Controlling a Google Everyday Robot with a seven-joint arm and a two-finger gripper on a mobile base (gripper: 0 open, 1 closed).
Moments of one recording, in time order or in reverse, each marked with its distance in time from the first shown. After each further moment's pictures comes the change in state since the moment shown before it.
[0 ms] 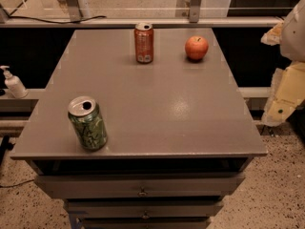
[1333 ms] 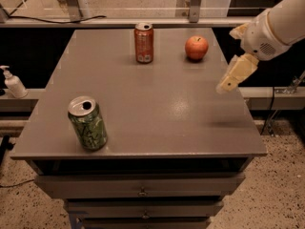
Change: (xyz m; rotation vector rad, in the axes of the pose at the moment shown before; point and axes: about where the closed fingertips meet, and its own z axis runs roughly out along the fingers) arm -0.039 -0.111 0.095 0.068 -0.340 0.067
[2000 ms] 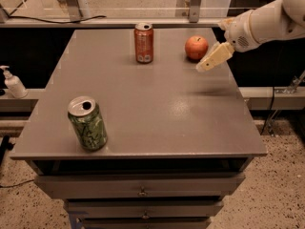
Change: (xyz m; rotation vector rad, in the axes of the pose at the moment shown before) arm -0.023 -0.088 0.063 0.085 -0.250 0.111
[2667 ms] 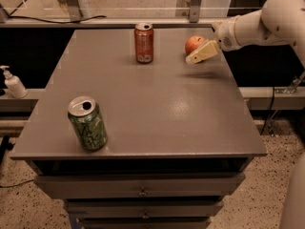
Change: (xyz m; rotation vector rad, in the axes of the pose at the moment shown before) arm 0.007 -0.053 0.062 0.065 -0.095 0.098
